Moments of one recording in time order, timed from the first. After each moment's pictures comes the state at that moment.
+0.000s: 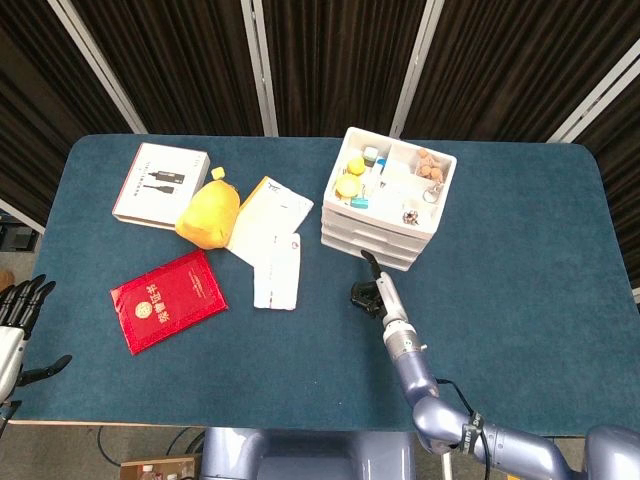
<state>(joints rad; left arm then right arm) -0.07 -1.07 -0.01 -1.63 1.59 1.53 -0.07 0.59 -1.81 0.55 -1.64 -0.51 0.95 -0.03</state>
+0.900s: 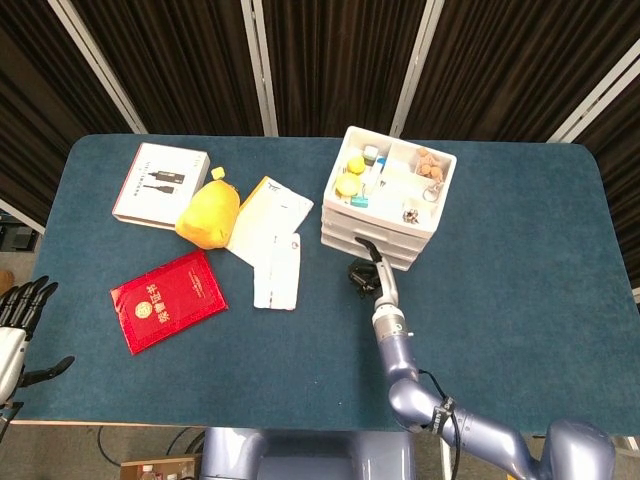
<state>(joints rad) -0.07 -1.07 0.00 -1.63 1.59 1.52 -0.09 0.66 -1.96 0.64 -1.42 -0.56 0.97 0.23</state>
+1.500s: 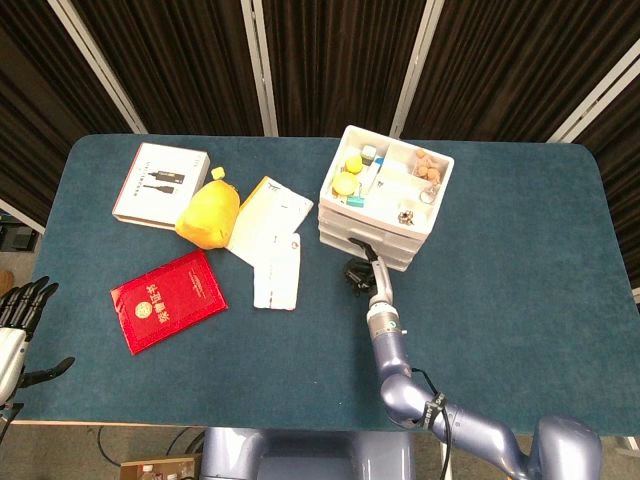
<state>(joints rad) -0.07 -1.07 0.00 -1.64 1.59 1.52 -0.09 0.69 -1.99 0.65 -1.38 -0.54 0.95 0.25</state>
